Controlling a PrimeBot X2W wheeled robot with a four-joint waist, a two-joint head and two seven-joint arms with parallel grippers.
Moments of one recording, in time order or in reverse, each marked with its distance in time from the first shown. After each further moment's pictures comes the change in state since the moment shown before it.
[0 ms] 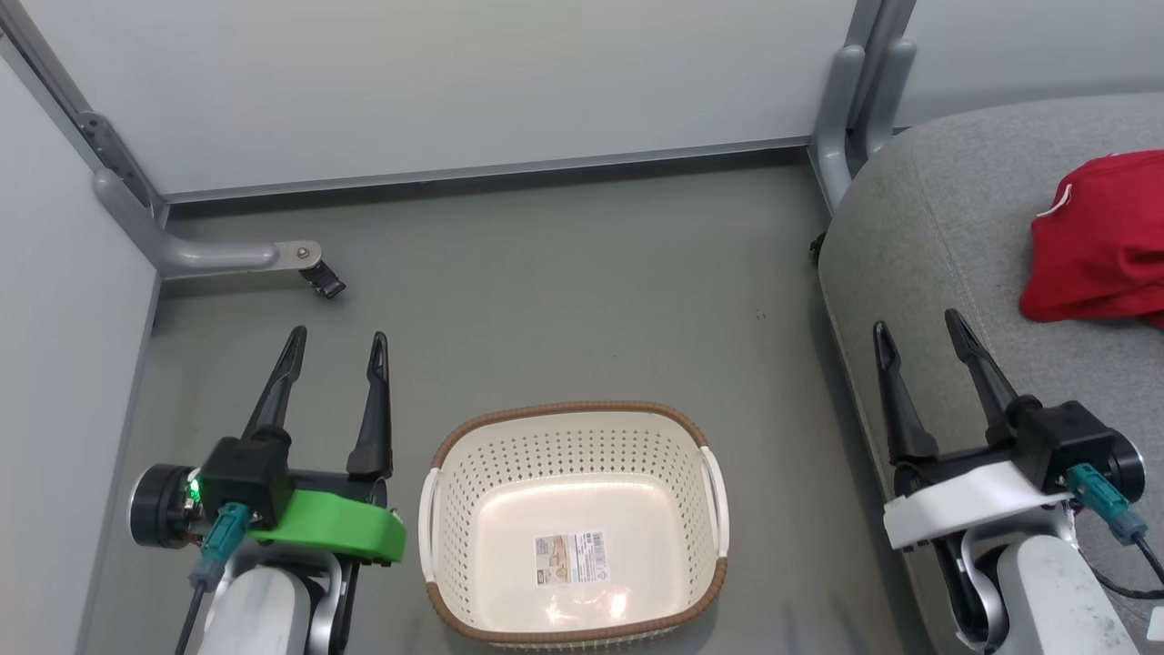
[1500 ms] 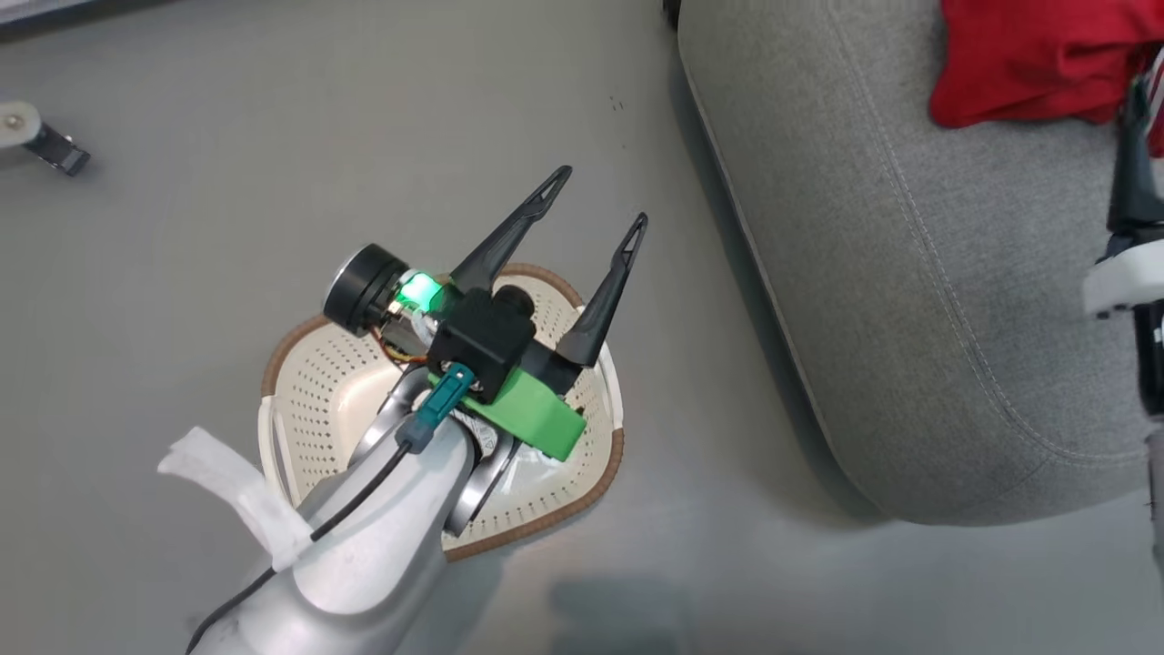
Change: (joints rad) left arm -0.448 0.026 -0.516 0.083 -0.072 0.029 0.000; right arm -0.423 -0.231 -0.200 0.268 -0.036 0.000 0.000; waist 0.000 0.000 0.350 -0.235
